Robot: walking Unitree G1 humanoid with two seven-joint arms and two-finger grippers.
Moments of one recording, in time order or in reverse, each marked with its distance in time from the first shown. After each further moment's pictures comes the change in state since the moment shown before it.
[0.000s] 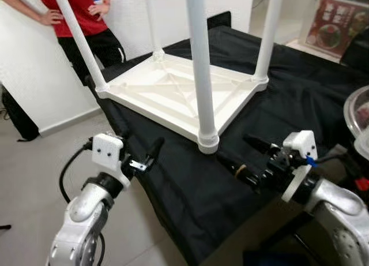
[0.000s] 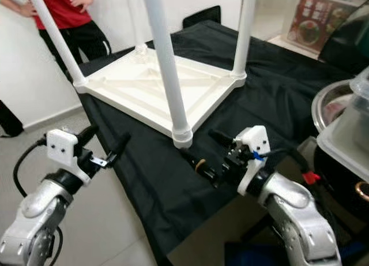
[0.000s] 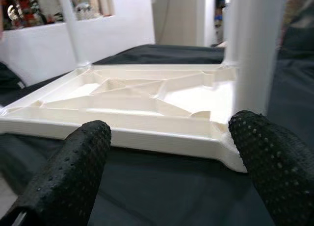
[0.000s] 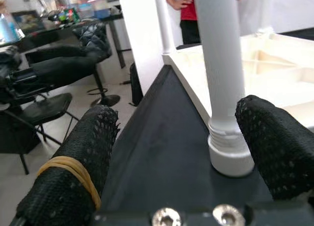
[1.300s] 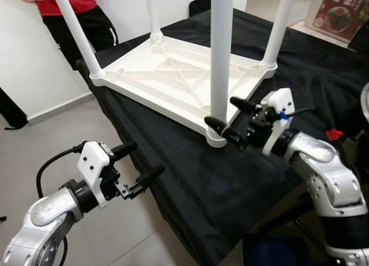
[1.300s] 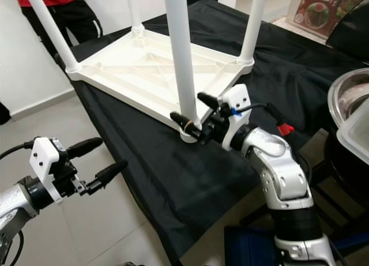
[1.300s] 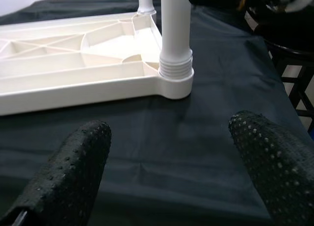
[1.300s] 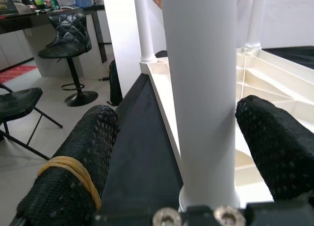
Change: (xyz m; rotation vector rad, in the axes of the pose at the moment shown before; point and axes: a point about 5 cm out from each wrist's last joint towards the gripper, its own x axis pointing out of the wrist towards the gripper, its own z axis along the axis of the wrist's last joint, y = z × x) left arm -0.030 0.004 0.011 0.057 0.115 -0.457; right arm 0.050 -0.038 0.028 -0.116 -0.031 -0.030
